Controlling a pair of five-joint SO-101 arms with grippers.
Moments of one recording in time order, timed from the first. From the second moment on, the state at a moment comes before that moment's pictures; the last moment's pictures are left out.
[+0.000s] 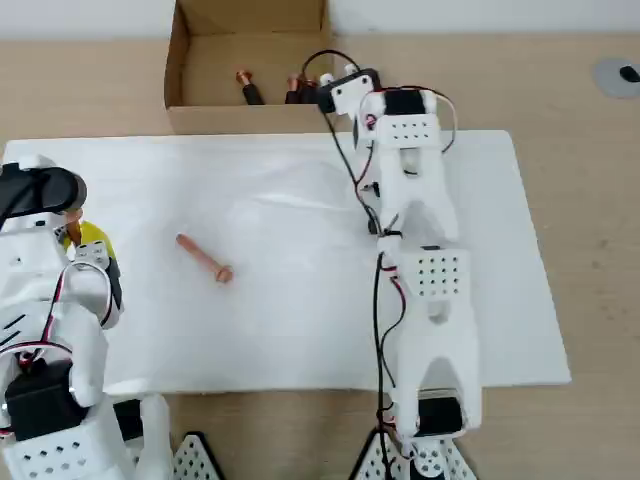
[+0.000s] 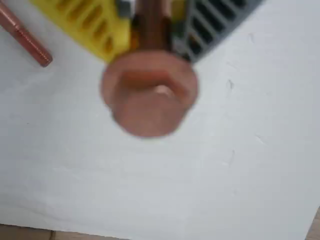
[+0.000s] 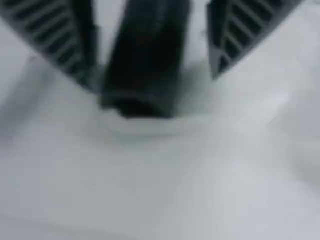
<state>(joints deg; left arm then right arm) -19.2 -75.0 45.4 68.2 -15.3 -8.8 59.6 -59.6 94.2 9.1</state>
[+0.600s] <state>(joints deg) -19.2 -75.3 45.4 68.2 -15.3 -8.4 59.7 -59.7 94.6 9.1</state>
